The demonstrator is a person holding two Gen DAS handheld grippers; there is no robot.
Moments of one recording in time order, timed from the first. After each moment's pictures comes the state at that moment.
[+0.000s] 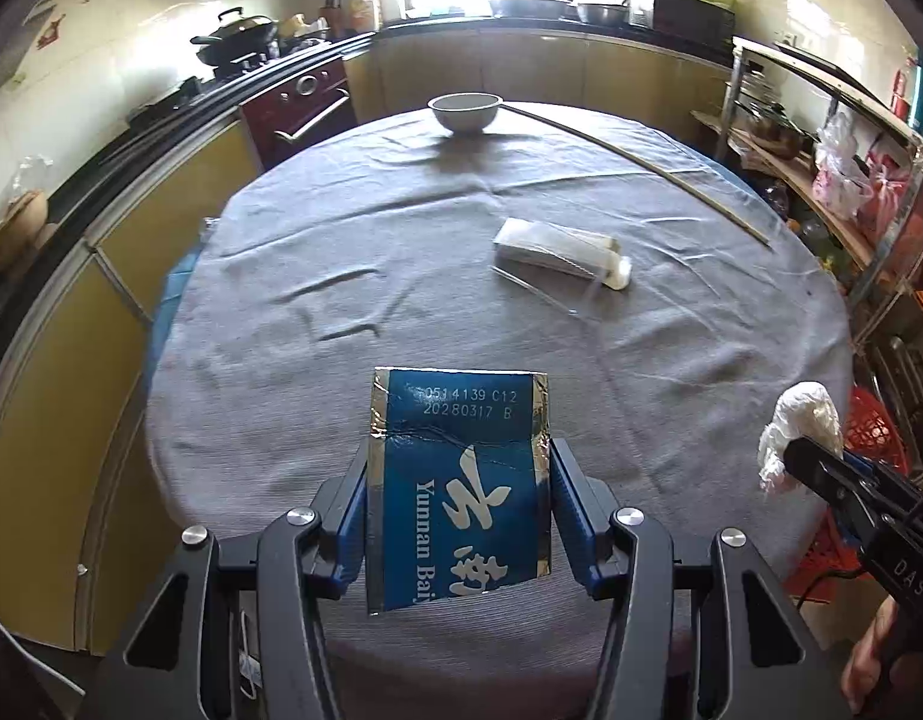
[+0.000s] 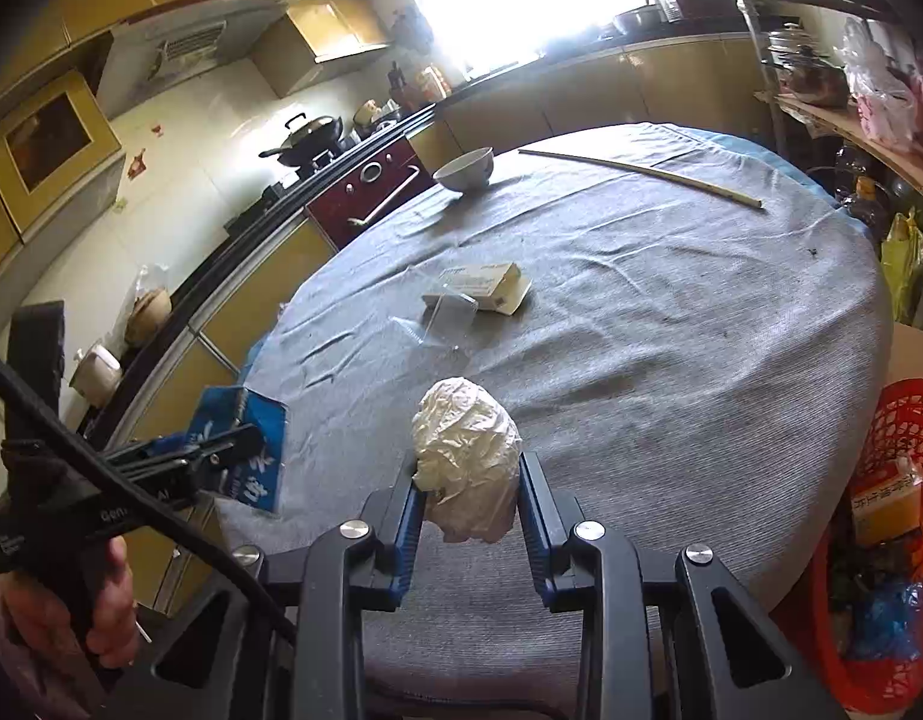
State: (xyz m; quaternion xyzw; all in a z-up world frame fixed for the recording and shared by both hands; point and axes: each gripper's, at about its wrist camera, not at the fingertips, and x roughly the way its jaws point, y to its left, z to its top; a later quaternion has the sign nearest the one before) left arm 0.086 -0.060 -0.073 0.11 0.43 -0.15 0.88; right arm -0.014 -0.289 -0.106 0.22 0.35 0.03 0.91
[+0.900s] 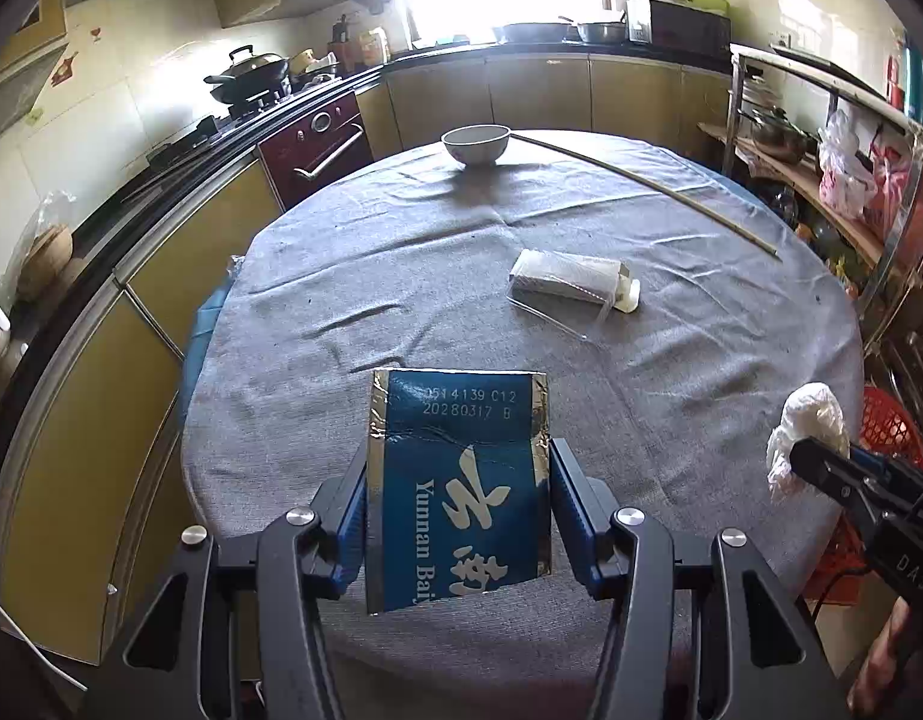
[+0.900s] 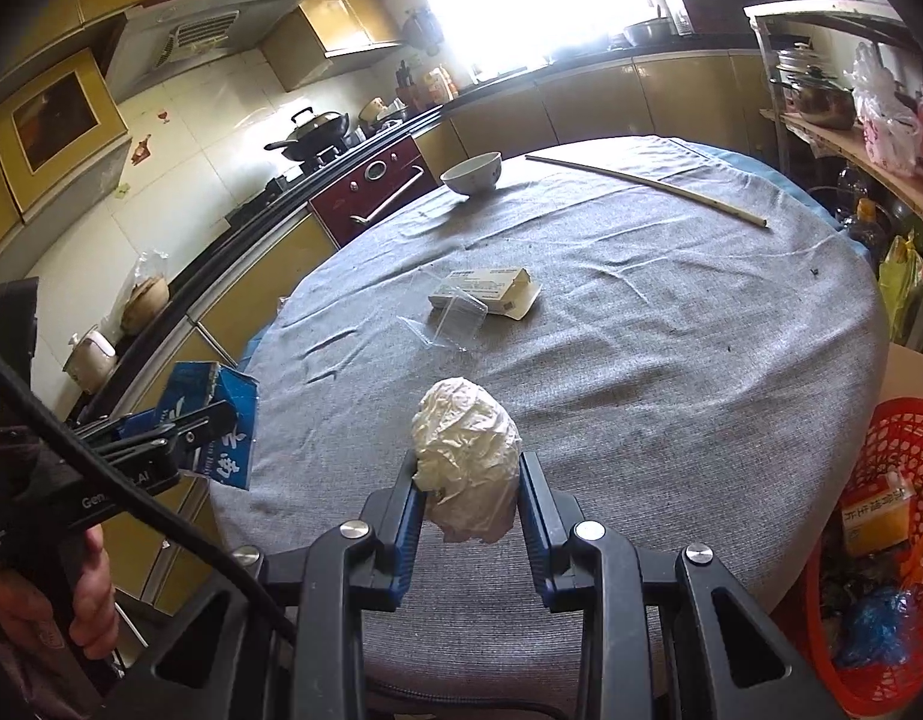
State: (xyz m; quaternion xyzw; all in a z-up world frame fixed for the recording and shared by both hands) left arm 0.075 -0.064 -0.061 0.14 0.40 -0.13 0.90; right arm -0.019 -0.285 -0.100 0.21 0.34 0.02 0.92
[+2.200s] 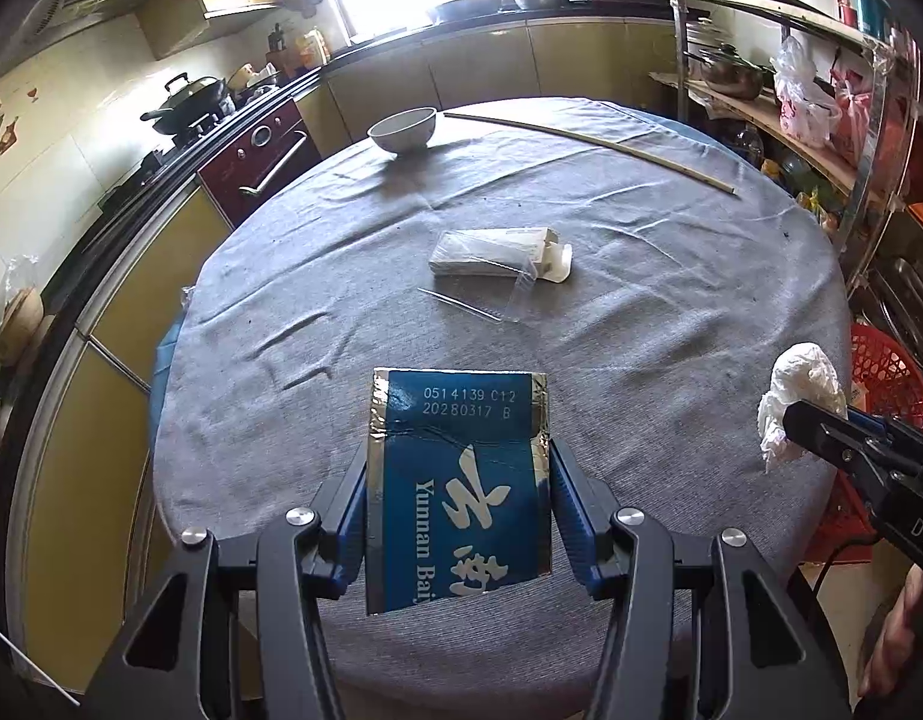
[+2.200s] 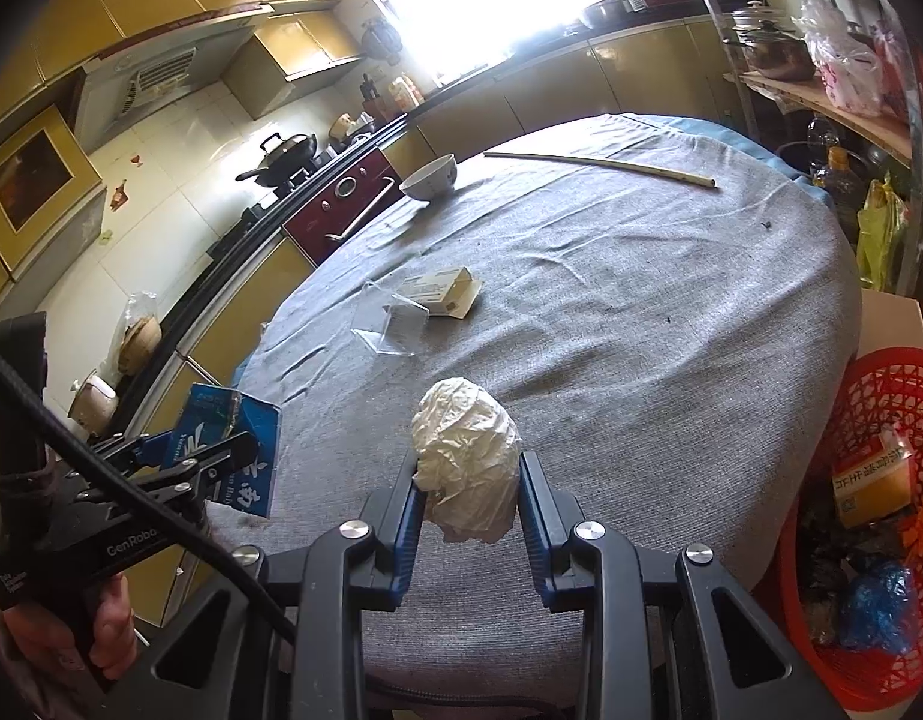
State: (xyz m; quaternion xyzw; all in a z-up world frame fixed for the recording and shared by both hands) left arm 0.068 -0.123 -0.076 0.20 0.41 -0.17 0.87; right arm -0.029 -0.327 -0.119 0.26 0.34 0.01 0.90
